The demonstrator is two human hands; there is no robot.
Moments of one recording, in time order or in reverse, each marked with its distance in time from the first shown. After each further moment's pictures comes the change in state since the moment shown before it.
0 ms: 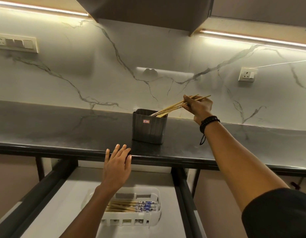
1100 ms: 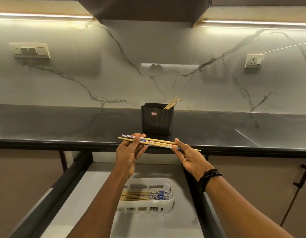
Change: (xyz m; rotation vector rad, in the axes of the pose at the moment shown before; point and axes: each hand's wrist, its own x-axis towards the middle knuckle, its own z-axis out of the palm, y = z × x) left_hand -0.012 0.044 -0.058 -1.605 -0.036 -0.604; right_hand -0.169 0.100 -0.027 0.433 -0.063 0.723
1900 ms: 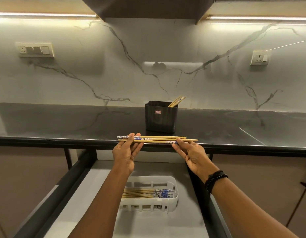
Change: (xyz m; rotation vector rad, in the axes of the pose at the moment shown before) left_hand 0.003 0.008 -0.011 -0.144 0.204 -0.033; right_hand -0.010 0.005 0.001 -0.062 -0.155 -0.135
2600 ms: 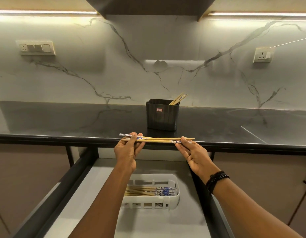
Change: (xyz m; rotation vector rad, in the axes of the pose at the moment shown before) left_hand -0.002 -0.003 0.002 0.054 0.044 0.040; right_hand 0.000 0.006 -0.009 0.094 0.022 0.006
